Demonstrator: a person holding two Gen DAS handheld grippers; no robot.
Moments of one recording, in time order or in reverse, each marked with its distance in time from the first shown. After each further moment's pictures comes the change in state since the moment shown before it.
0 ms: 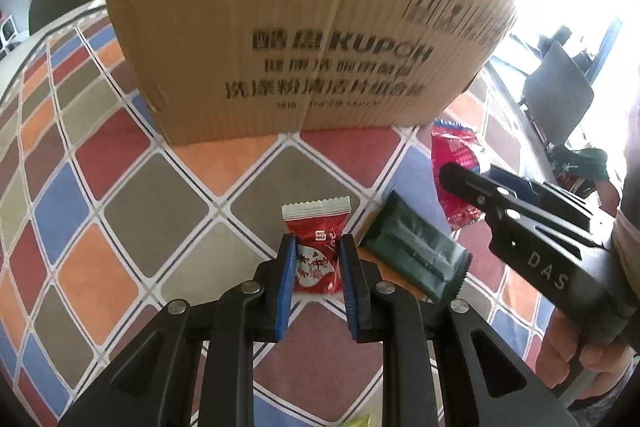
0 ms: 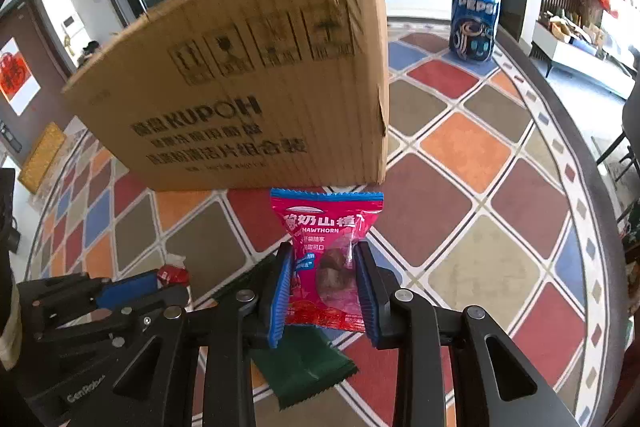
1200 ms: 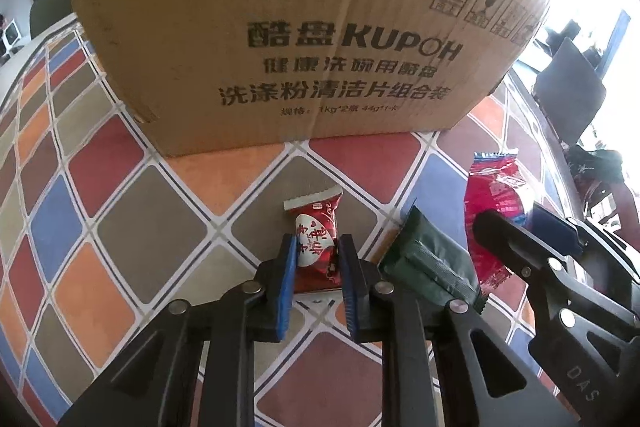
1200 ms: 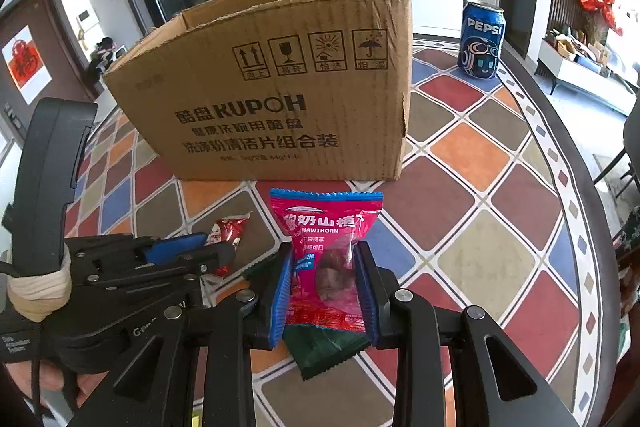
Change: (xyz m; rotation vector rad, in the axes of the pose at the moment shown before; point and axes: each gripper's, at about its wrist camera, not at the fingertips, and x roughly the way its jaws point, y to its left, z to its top) left arm 0.028 -0.003 0.010 0.006 0.011 0.047; right arm -0.020 0.016 -0.011 -0.048 -0.036 0.011
